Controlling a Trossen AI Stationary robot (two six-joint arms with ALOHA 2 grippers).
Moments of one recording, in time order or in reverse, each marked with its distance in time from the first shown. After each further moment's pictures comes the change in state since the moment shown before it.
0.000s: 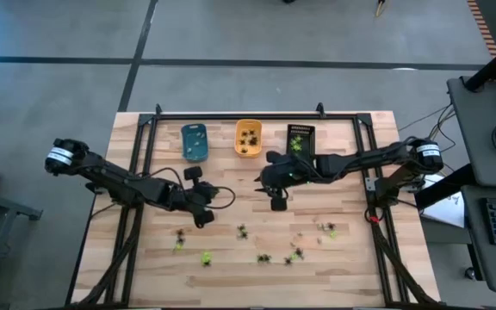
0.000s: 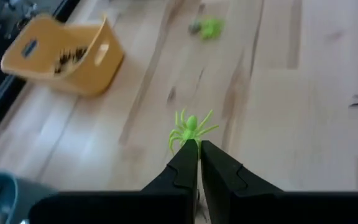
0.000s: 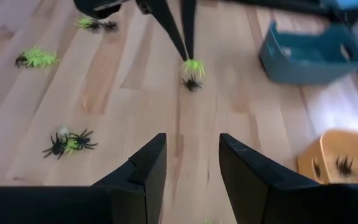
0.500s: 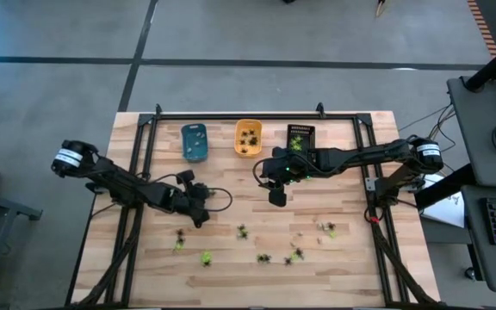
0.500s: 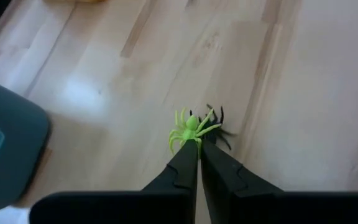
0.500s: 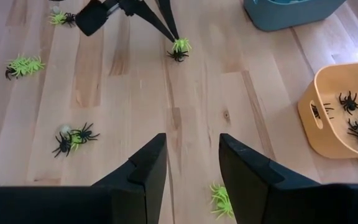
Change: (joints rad) left arm 0.000 0.098 -0.125 0.001 -0.023 -0.195; right arm -0.035 -0.001 0.085 -0.220 0.000 0.233
